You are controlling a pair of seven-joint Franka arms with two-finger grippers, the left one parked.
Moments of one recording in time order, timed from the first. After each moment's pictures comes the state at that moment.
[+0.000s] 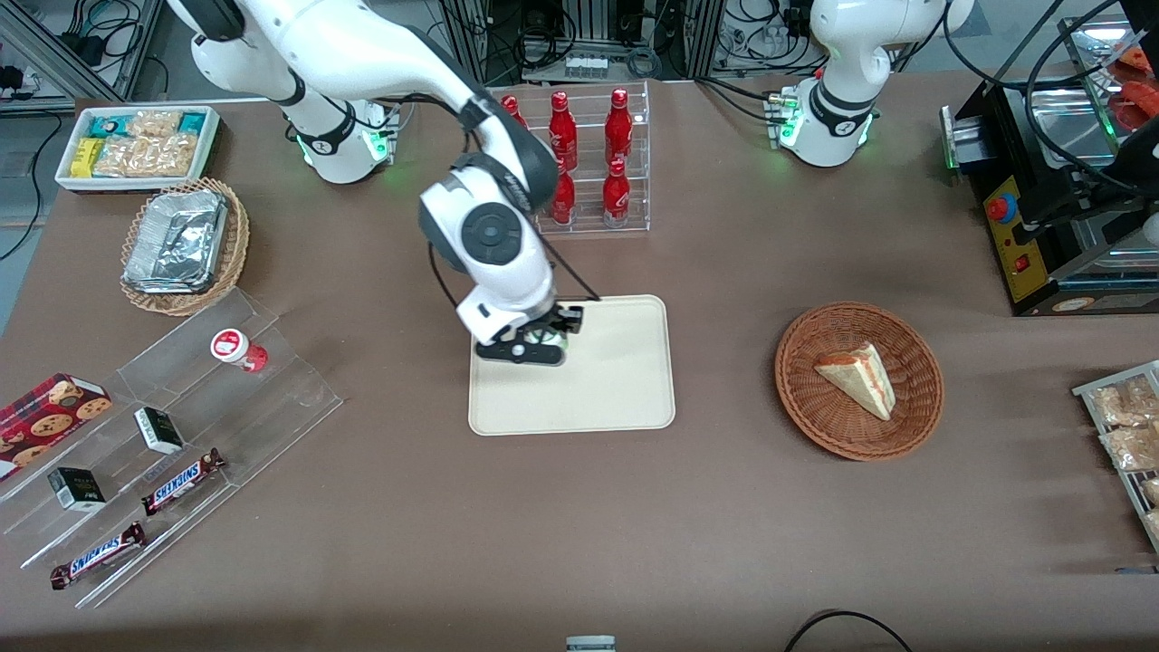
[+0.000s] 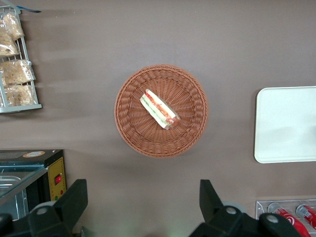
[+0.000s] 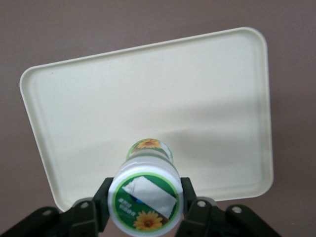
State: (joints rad) arm 0.73 0.54 0.00 -1.58 0.11 2.12 0.83
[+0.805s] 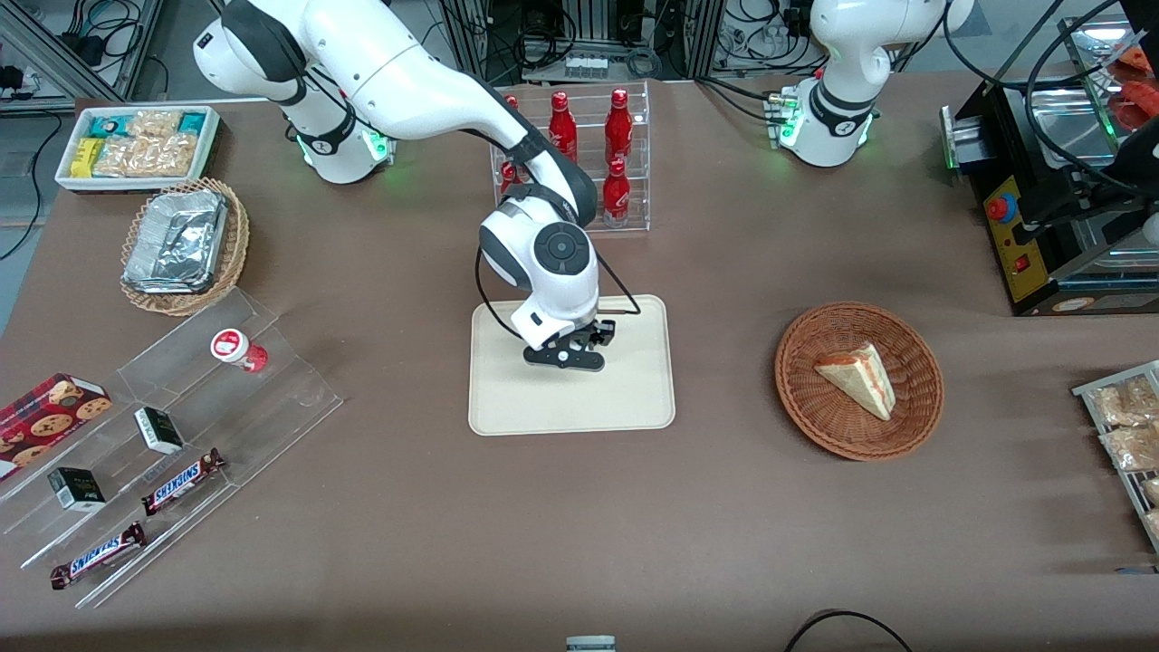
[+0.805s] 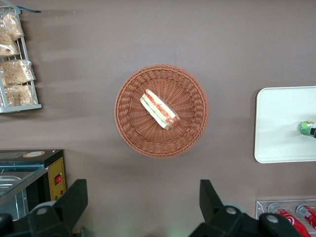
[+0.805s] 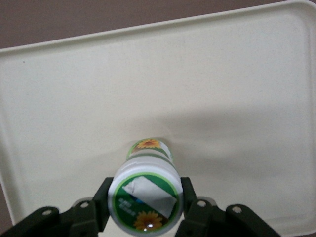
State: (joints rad) arm 0.79 0.70 -0.01 -1.53 0.00 2.23 0.94
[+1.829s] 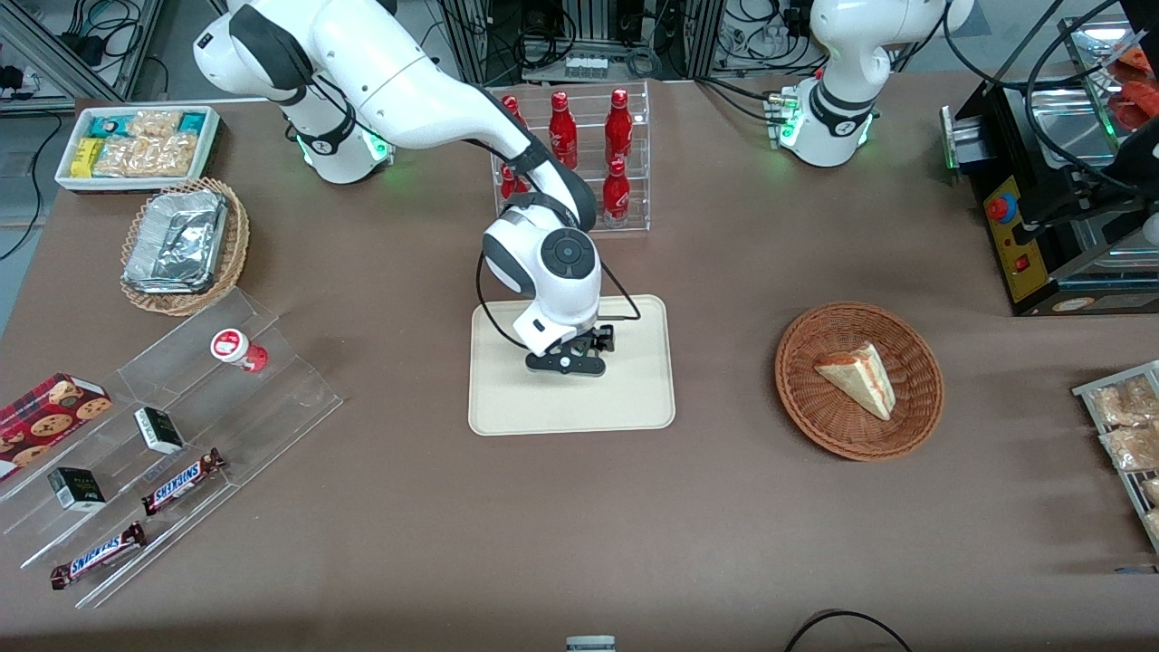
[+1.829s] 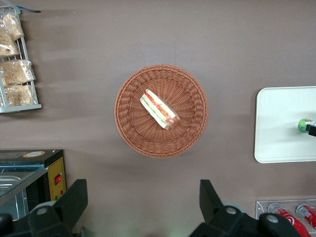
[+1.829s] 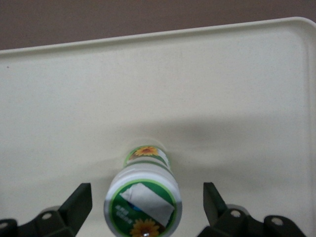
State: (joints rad) arm 0.79 0.72 -0.02 -1.52 -0.06 2.25 0.94
